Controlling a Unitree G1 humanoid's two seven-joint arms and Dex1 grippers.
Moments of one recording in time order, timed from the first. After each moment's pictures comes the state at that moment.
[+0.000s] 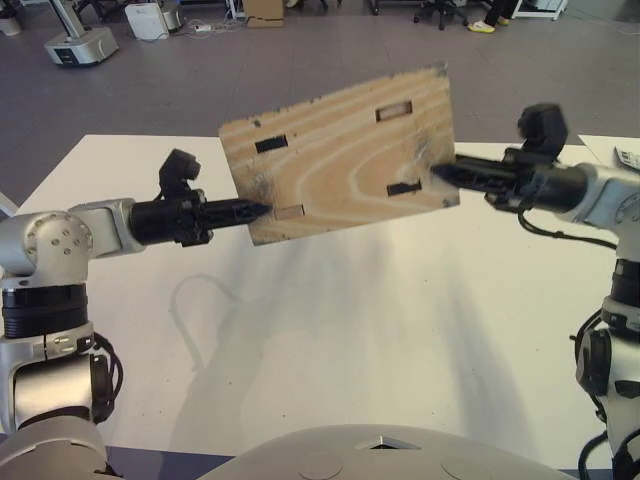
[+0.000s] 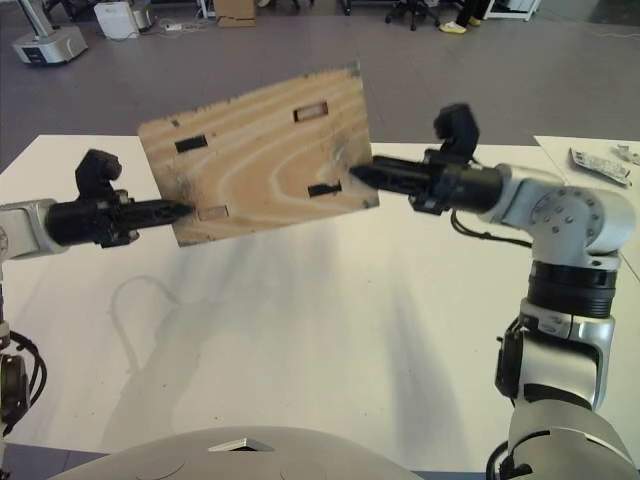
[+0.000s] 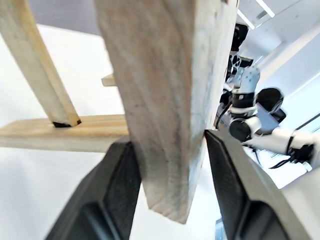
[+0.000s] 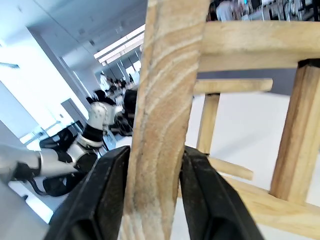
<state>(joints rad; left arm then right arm) -0.57 0.74 0.29 0.04 -1.08 1.37 -1.00 -0.70 -0.66 -0.31 0.03 0.98 1.24 1.10</state>
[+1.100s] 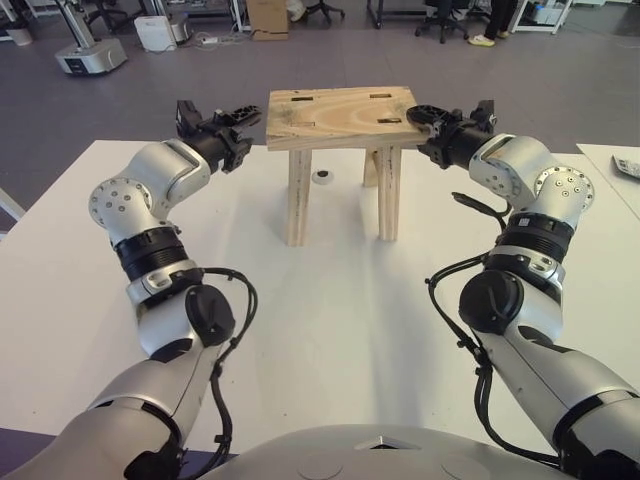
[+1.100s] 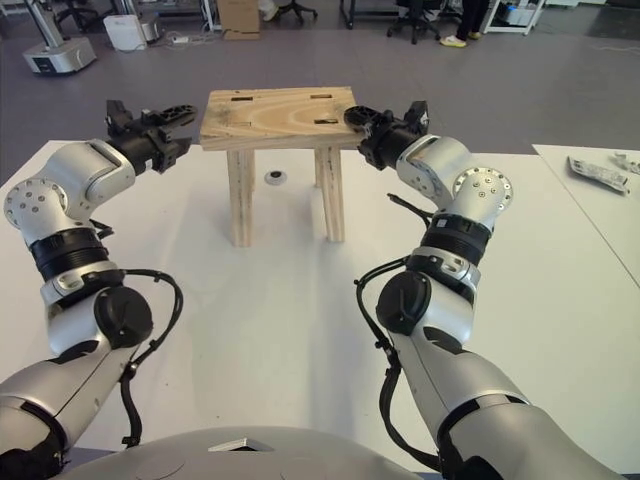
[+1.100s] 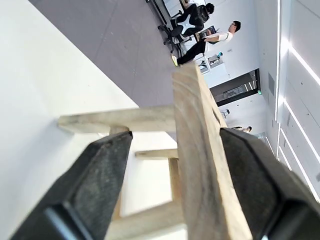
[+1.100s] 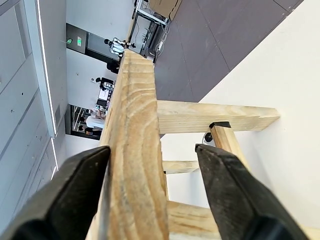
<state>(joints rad) -0.88 0.29 0.65 0.35 -1.20 1.09 0.35 -0.98 -0.13 -0.78 0.44 1.13 1.14 -0.45</state>
